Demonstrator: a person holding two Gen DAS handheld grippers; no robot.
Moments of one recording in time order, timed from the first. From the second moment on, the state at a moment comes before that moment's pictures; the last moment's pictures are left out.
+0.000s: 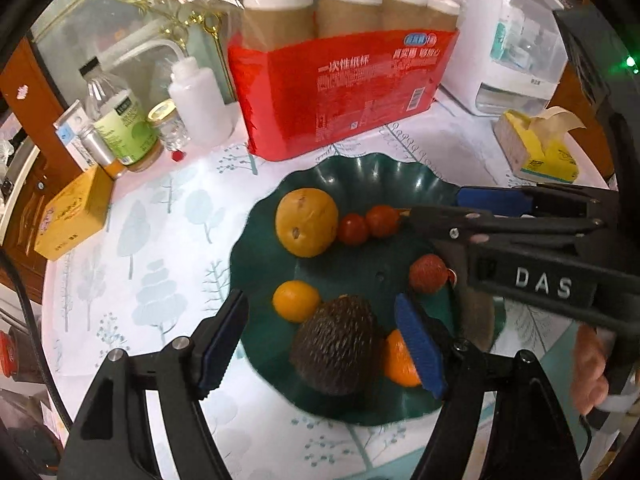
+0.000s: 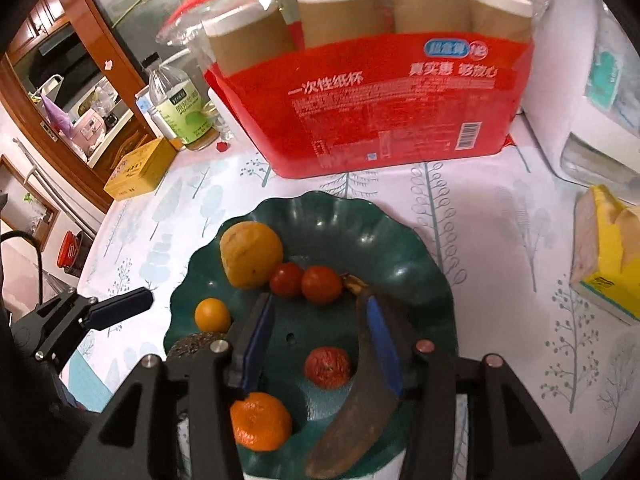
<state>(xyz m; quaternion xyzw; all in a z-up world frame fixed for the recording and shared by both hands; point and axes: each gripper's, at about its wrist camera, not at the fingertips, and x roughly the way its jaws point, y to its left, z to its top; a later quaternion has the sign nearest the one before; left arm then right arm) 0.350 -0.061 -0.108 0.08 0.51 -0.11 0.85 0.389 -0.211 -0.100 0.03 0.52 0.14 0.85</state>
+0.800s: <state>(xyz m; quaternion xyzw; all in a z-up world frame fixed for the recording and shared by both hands) 0.224 -0.013 0.068 0.07 0.42 -0.13 0.89 0.242 -0.193 0.094 -0.02 0.41 0.10 0.91</state>
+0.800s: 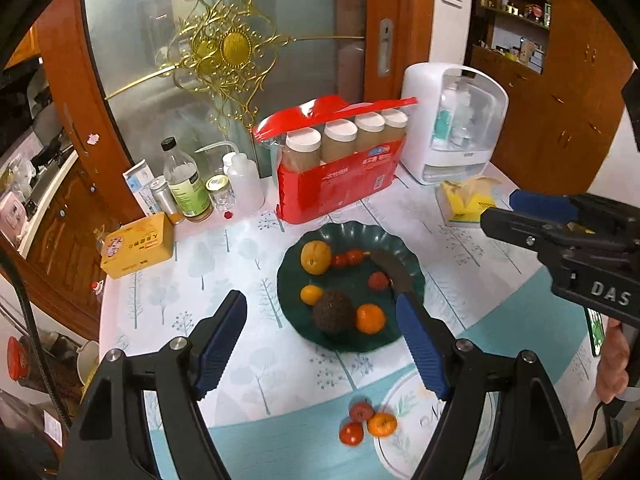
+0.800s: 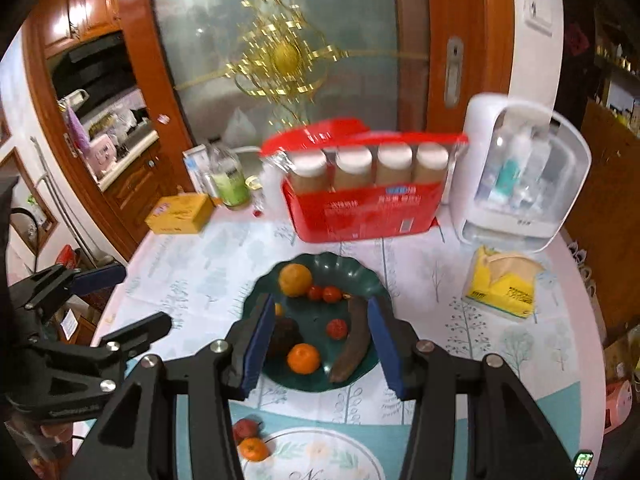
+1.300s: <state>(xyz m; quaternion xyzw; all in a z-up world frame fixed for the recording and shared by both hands) 0.135 0.011 0.055 0.06 0.43 -0.14 0.89 0.137 -0.165 0.086 -0.05 0.41 0.13 0.90</state>
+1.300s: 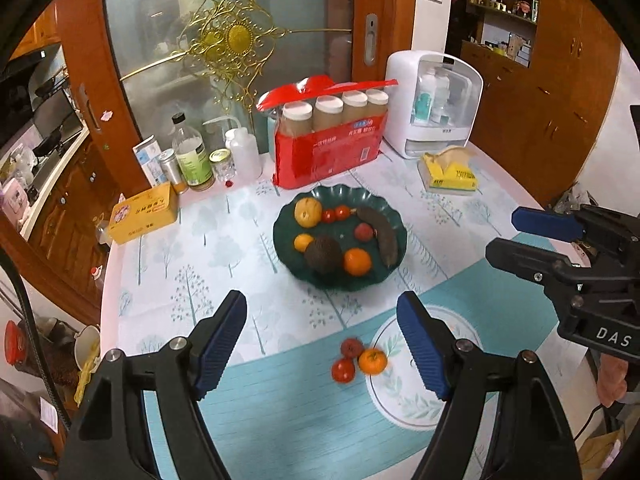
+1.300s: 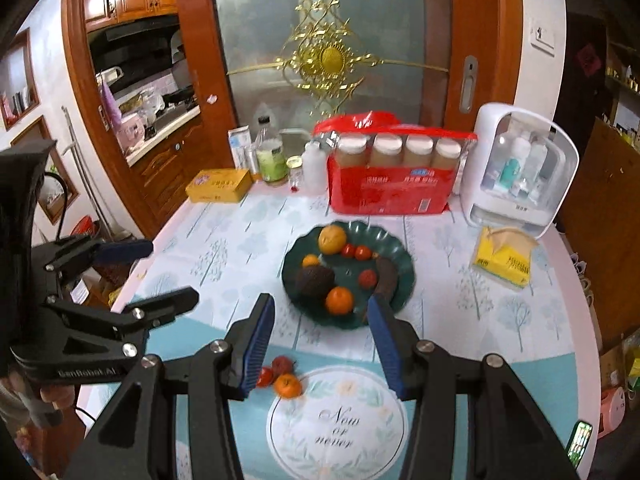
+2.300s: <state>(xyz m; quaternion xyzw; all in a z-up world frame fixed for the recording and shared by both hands) 0.154 0.002 -0.157 0.01 0.59 -0.13 0.80 0.125 -0.141 -0.127 -0.09 0.53 0.20 0.82</state>
